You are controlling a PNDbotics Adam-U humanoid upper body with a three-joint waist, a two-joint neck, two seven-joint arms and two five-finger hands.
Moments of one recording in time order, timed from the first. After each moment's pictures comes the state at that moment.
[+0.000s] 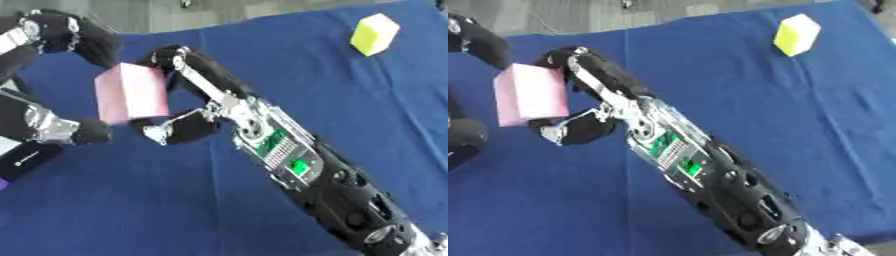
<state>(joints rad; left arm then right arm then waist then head) -0.73 0.78 -0.42 -1.89 0.07 0.07 -0.28 -0.76 -0.18 0.54 -1.72 0.42 0.24 0.09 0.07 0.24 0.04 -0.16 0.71</state>
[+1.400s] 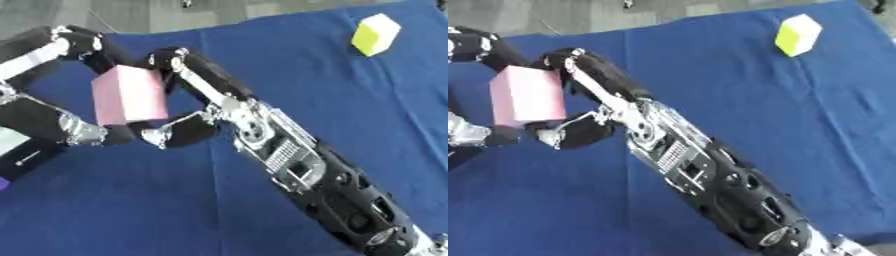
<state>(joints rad) -0.77 0.79 -0.49 -1.85 -0.07 0.12 -0.33 -0.76 -0.18 0.56 -1.74 0.39 0.23 0.09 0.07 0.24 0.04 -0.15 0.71</state>
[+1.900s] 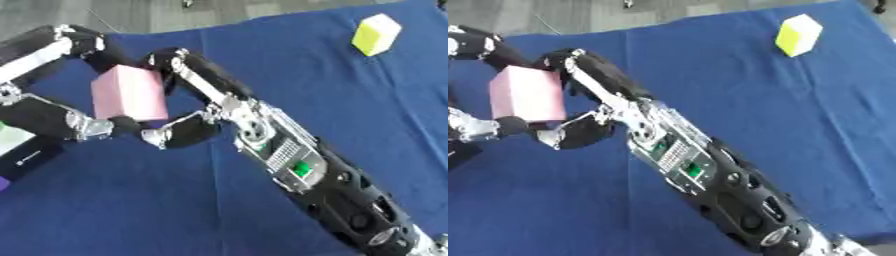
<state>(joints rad) -0.78 0.78 -0.50 -1.84 -0.09 0.11 -0.30 -0.76 -0.18 0.56 -1.74 0.38 0.24 0.10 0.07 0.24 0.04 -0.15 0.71</state>
